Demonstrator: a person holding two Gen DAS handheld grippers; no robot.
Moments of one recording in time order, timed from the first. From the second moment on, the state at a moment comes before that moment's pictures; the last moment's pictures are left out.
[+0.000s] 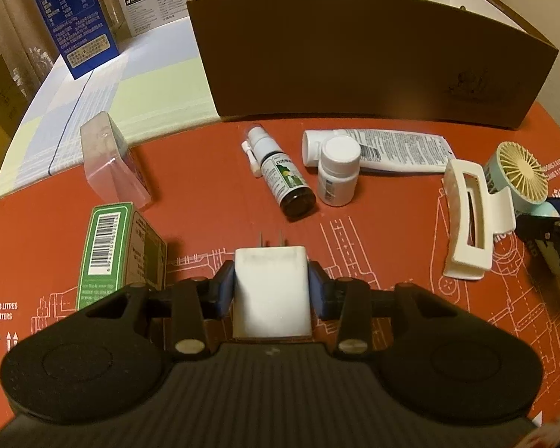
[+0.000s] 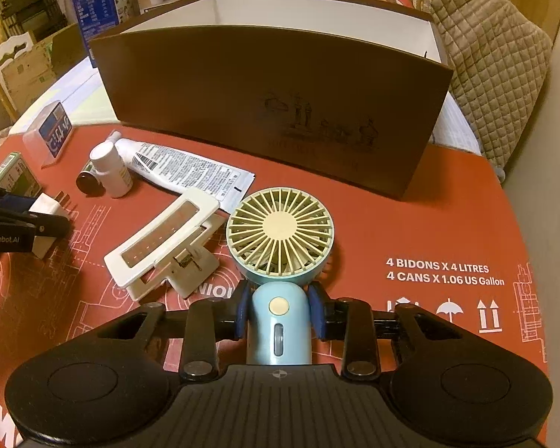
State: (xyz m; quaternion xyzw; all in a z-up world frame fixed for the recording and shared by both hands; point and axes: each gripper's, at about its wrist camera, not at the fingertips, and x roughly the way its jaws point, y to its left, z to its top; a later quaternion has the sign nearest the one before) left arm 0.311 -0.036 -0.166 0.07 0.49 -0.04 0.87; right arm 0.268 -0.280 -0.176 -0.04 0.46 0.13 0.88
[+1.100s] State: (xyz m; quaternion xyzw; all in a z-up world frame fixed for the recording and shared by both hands) left arm 0.310 -0.066 -0.088 0.05 0.43 -0.05 0.90; right arm 0.271 -0.276 -0.103 0.00 0.40 0.20 0.89
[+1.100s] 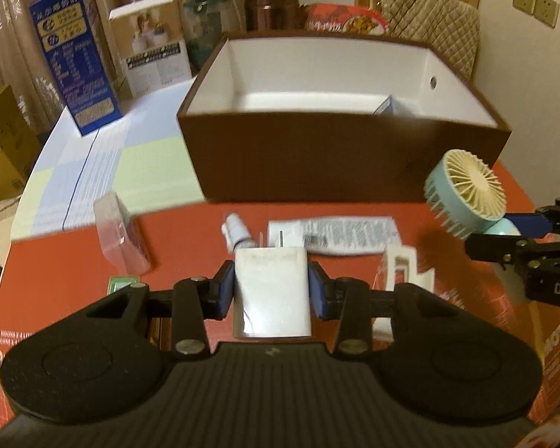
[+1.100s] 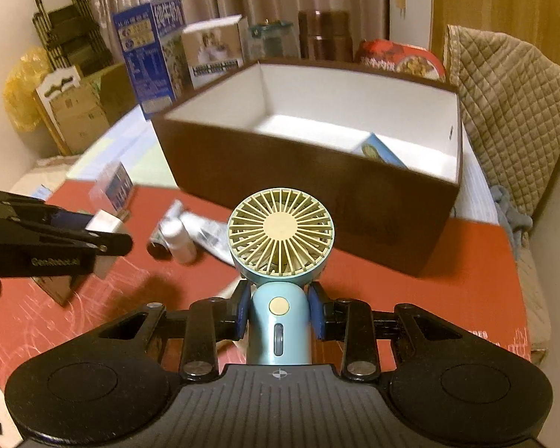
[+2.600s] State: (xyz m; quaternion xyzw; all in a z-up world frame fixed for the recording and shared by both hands) left arm 0.537 -0.054 -0.052 0.07 0.39 -0.14 0.91; right arm 0.482 -0.221 -0.064 0.13 0.38 0.09 0.91
